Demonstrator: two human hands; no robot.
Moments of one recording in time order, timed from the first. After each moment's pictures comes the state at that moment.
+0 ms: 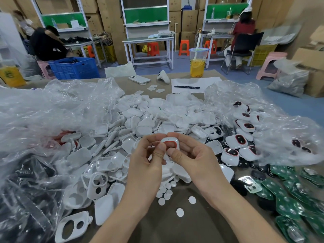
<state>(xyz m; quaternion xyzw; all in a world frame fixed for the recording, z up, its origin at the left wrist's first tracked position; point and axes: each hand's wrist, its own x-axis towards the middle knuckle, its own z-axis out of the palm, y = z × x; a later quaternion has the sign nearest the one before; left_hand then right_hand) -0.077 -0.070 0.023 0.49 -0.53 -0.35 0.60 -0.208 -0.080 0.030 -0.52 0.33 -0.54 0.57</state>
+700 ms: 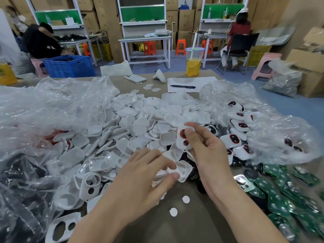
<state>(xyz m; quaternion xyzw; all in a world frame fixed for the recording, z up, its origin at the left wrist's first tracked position) -0.051 -0.054 0.028 0.46 -0.84 -0.03 0.30 -0.222 -0.092 0.030 -0.40 0.39 -0.64 0.52</state>
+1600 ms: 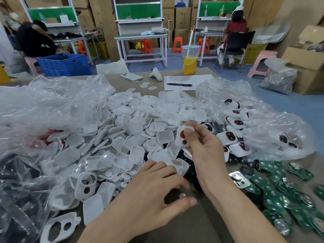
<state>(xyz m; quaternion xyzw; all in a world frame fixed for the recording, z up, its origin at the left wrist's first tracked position) -0.070 -0.046 0.019 0.39 -0.89 -0.06 0.21 -0.222 -0.099 0.024 -0.40 0.41 -0.66 0.49</state>
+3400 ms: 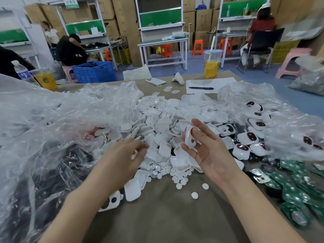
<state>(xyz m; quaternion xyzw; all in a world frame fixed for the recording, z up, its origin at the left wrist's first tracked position) 0.031 -0.040 0.064 0.62 -0.75 -0.04 0.23 -0.205 -0.086 0.037 -0.31 0.22 -0.57 0.73</state>
